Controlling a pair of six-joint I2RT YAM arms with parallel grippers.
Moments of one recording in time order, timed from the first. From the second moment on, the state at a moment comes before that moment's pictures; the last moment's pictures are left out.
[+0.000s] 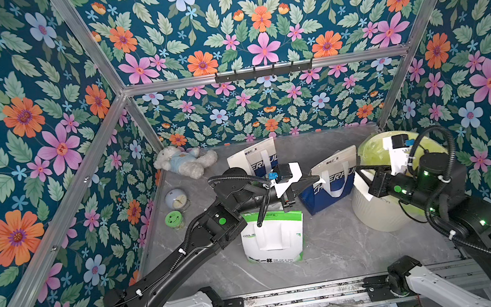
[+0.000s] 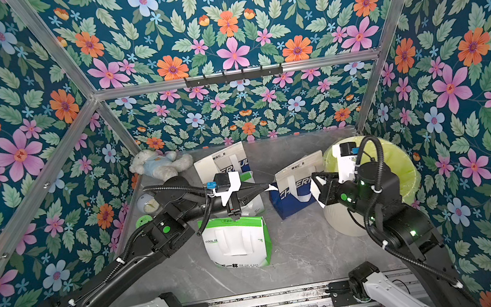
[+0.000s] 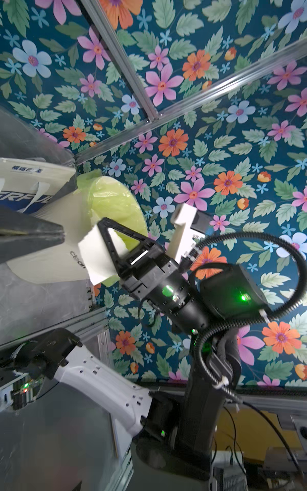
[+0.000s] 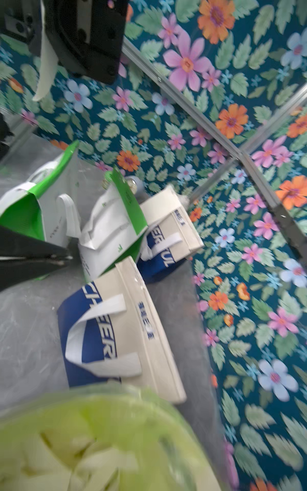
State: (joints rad) left arm -0.92 1.18 1.16 0.18 0.57 0.18; right arm 0.38 0.73 1.23 -0.77 -0.09 0.49
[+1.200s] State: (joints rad) left arm -0.94 1.32 1.17 0.24 0.53 0.03; right arm 0.16 0.83 1.19 -0.84 0.24 0.45
